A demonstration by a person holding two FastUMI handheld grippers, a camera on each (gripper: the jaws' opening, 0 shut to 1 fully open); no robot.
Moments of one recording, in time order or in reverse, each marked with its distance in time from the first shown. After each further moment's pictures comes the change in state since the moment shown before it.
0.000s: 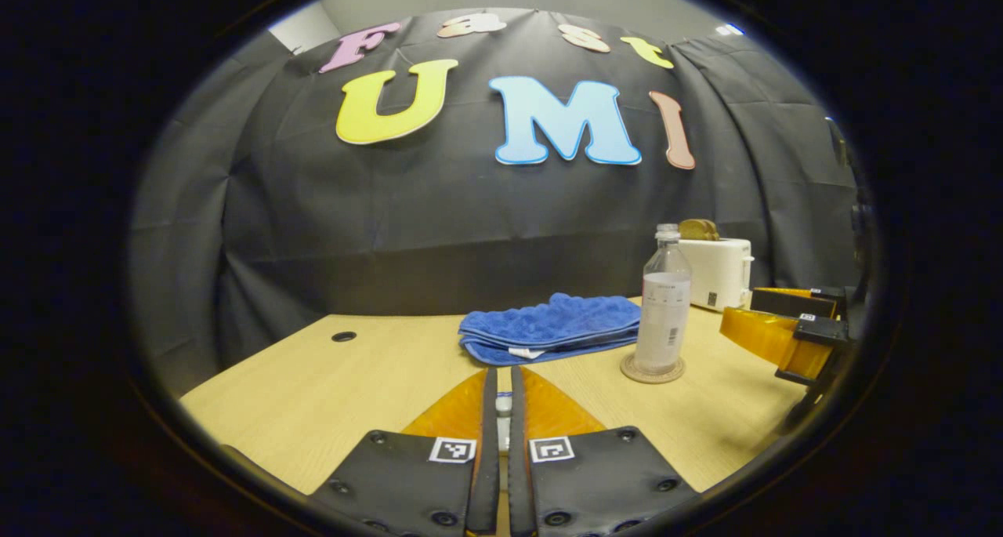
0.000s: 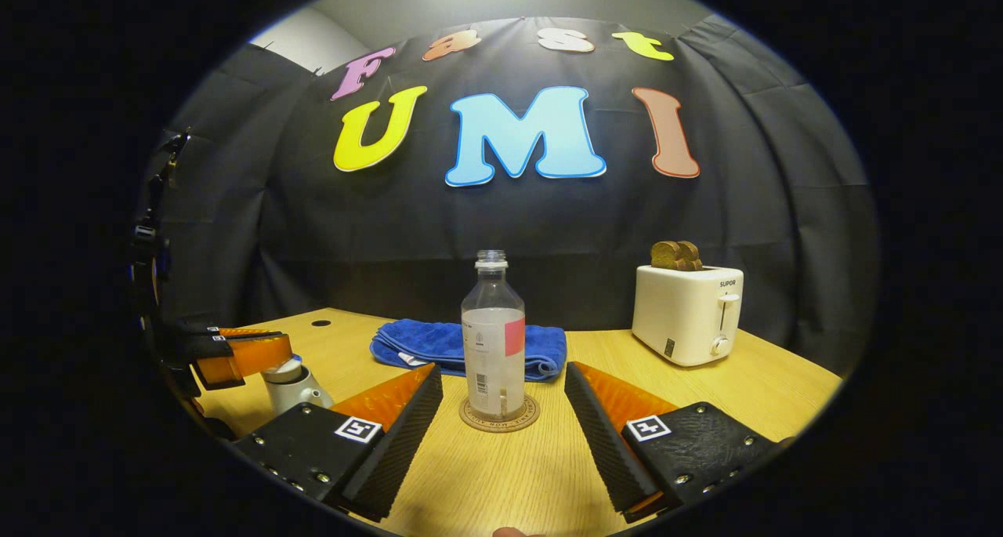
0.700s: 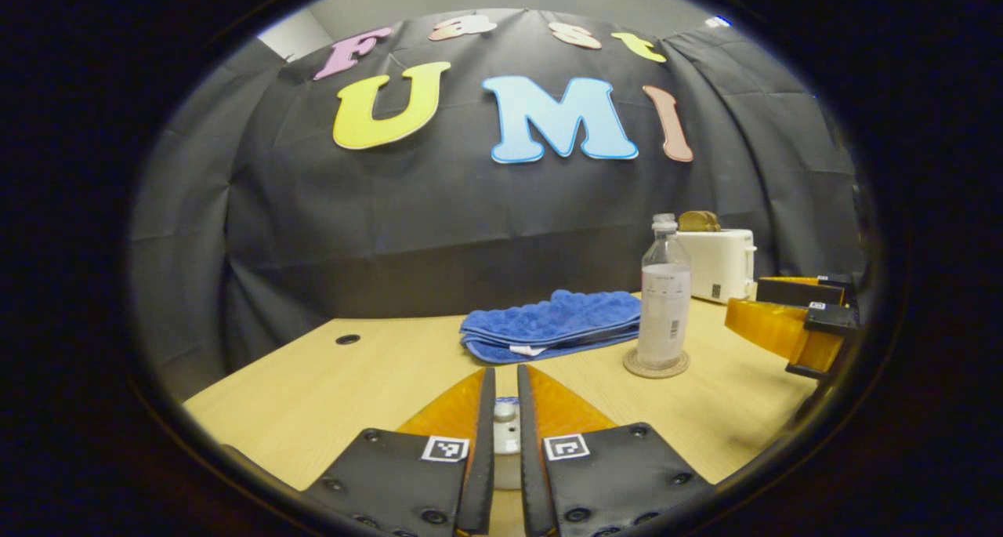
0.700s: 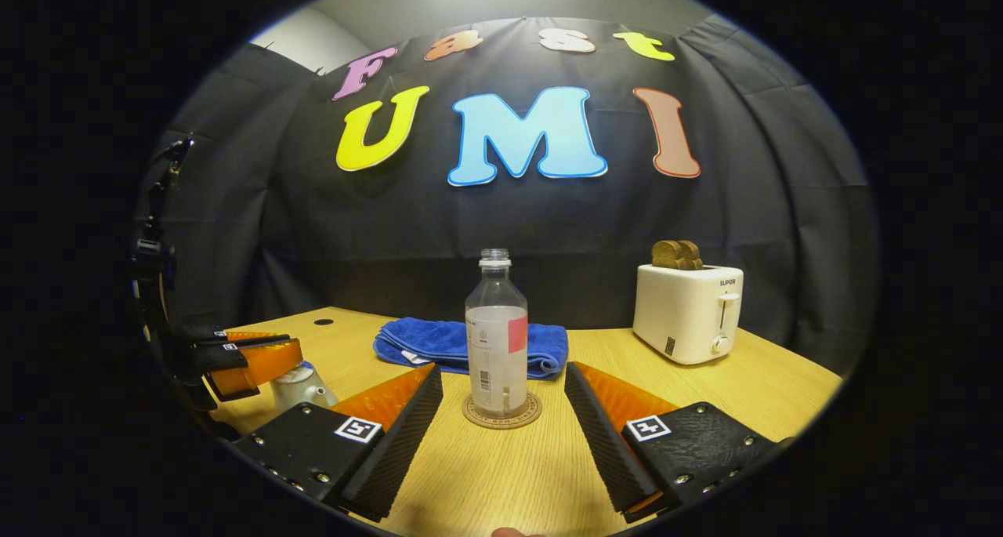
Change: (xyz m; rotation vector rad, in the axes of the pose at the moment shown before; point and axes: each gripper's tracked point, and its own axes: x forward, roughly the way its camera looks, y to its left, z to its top) left arm -0.005 -0.009 -0.005 0.028 -0.002 0.019; right arm -0.007 0.004 0.002 0.004 -0.002 0.012
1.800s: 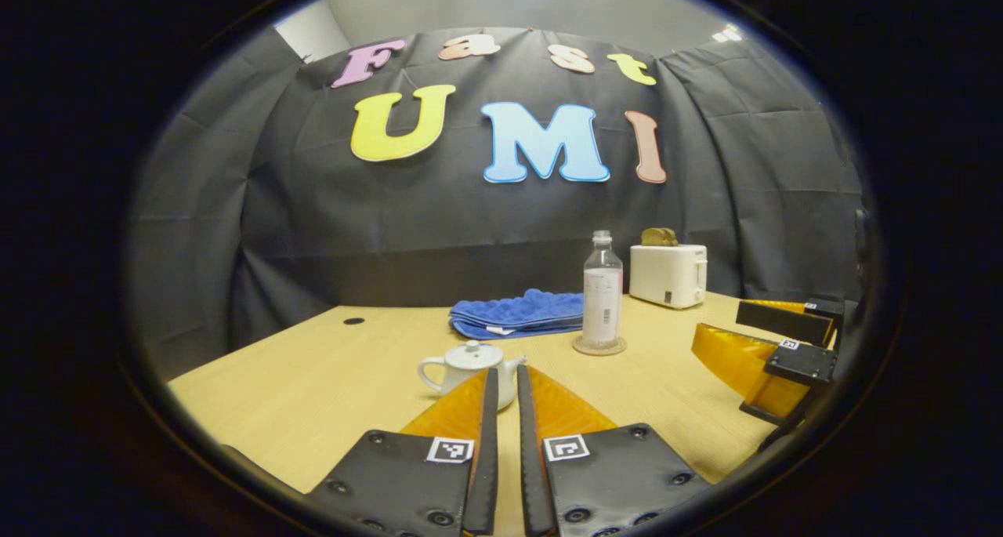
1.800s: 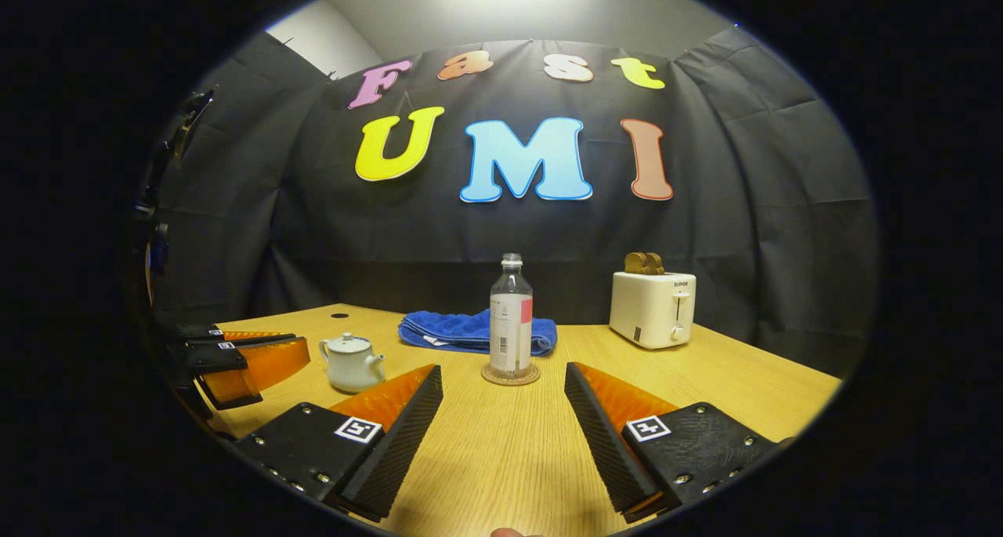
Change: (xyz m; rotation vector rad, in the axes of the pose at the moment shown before) left arm -0.118 -0.027 -0.010 -0.043 -0.048 -0.016; right arm -0.111 0.030 -0.012 -0.023 -0.021 -0.059
